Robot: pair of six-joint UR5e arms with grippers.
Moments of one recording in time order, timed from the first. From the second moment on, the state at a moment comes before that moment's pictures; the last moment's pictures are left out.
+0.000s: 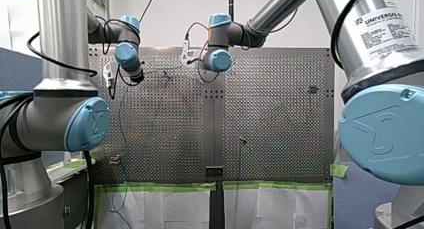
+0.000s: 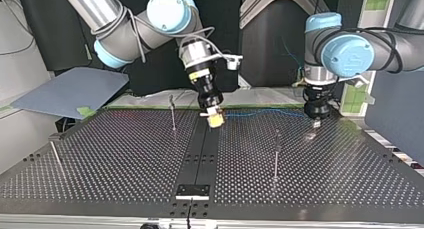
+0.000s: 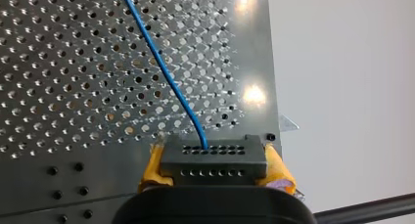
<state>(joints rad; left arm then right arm) -0.03 -1.52 -1.88 -3.04 -1.73 -1.76 2.43 -1.20 1.45 -0.46 1.69 1.62</state>
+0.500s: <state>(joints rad) -0.10 -1.54 -1.84 -3.11 -1.80 -1.69 2.40 -1.16 1.43 -0.44 1.70 1.64</state>
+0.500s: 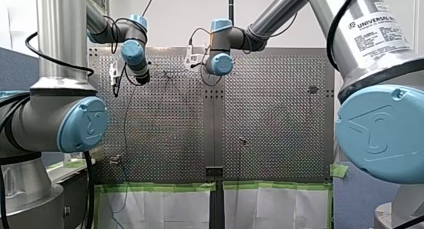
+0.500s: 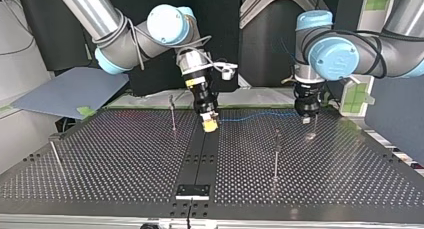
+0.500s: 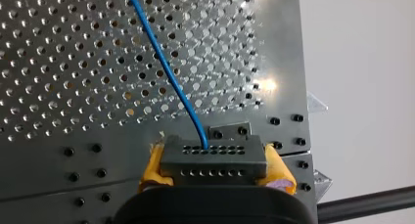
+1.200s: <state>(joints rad) -0.09 -1.56 -1.84 -3.09 -1.79 -1.68 2.35 -1.14 1.41 -0.45 1.69 1.67</state>
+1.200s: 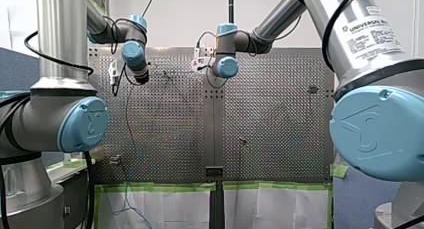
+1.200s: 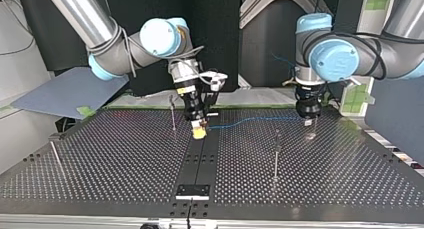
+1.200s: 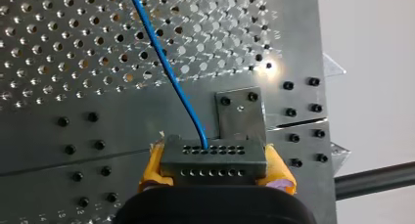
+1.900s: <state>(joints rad) -0.09 -1.60 -1.78 -3.03 -1.77 -1.71 2.33 -1.11 1.38 -0.45 1.69 1.67</state>
